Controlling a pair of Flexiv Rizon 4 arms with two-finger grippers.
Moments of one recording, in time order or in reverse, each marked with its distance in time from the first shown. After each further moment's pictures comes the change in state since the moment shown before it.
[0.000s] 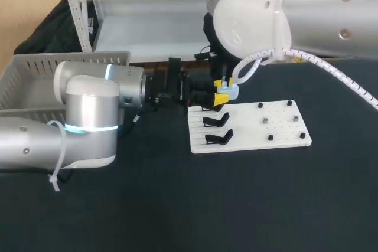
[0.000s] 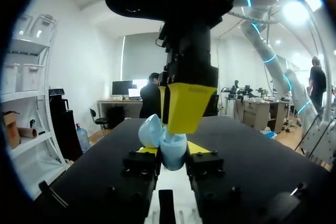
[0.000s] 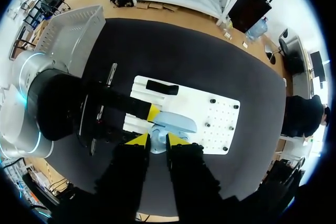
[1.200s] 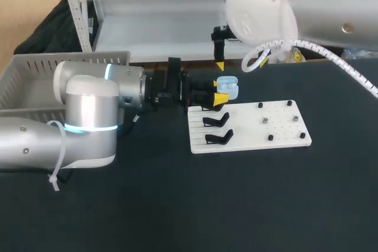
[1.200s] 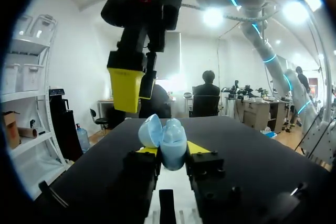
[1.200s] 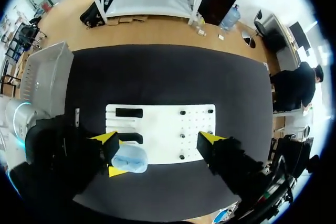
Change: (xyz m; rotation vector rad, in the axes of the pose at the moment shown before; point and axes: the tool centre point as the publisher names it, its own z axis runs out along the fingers) left arm 0.000 0.000 -0.001 -0.001 0.000 0.000; right arm -0.035 -0.059 -0.011 0.089 -0.067 0.231
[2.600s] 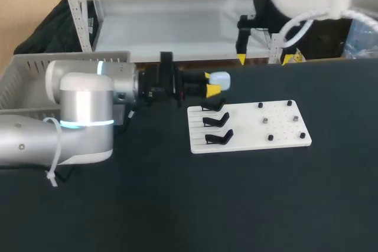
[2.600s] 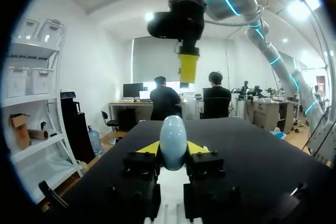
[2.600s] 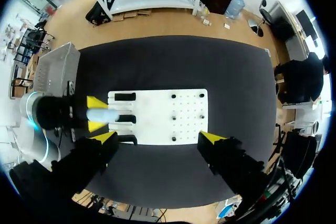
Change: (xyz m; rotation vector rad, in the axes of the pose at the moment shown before) left arm -0.010 0.035 -0.029 -0.101 -0.015 0.017; right arm 0.029 -0.043 -0.040 -0.131 0.064 0.026
